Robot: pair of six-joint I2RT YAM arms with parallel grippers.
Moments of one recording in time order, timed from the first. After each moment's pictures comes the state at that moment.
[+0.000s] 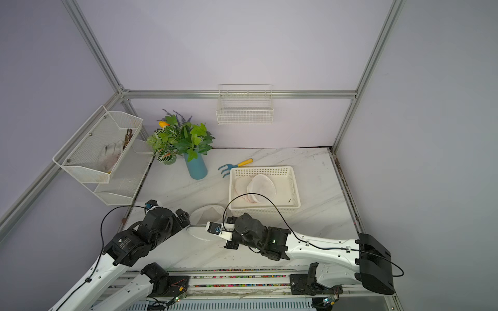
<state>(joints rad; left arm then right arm) -0.52 0.68 0.71 -0.93 -0.30 -1.04 1.21 1.24 0.79 0.07 0.07 -0.37</state>
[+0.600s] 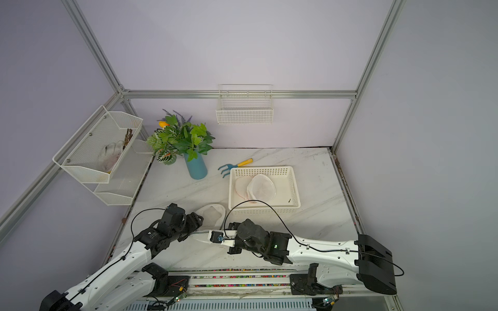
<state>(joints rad) -0.43 0.87 0.46 -0.43 -0.02 -1.05 1.23 1.22 0.71 0.12 0.08 -0.44</state>
